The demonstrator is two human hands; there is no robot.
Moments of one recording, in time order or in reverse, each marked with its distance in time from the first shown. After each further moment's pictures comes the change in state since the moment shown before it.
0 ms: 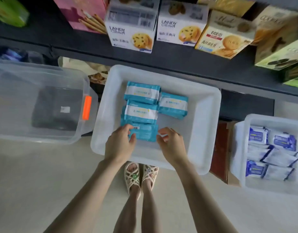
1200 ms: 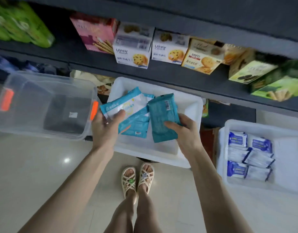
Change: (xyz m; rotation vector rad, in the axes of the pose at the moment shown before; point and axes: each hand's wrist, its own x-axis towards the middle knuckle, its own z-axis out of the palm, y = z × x) left_hand -0.055 0.066 -0.085 -1.113 0.343 -0.134; right_hand -0.062 -0.052 -0.096 0.815 0.022 0.032
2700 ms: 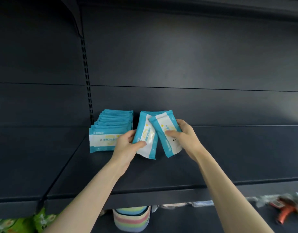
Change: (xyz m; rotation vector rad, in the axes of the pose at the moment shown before) left_hand 0.147 0.569 0.060 -0.003 -0.691 0.545; right_hand -0.013 -0.579 0.167 -0.102 0.158 -0.783
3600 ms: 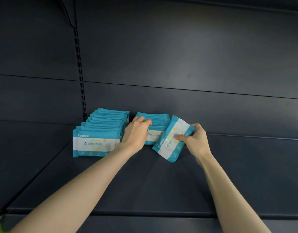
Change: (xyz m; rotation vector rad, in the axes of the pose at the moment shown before) left_hand 0.103 -0.010 0.048 1.288 0.065 0.457; right_hand 0.063 0.032 -0.049 -0.072 0.161 -0.045
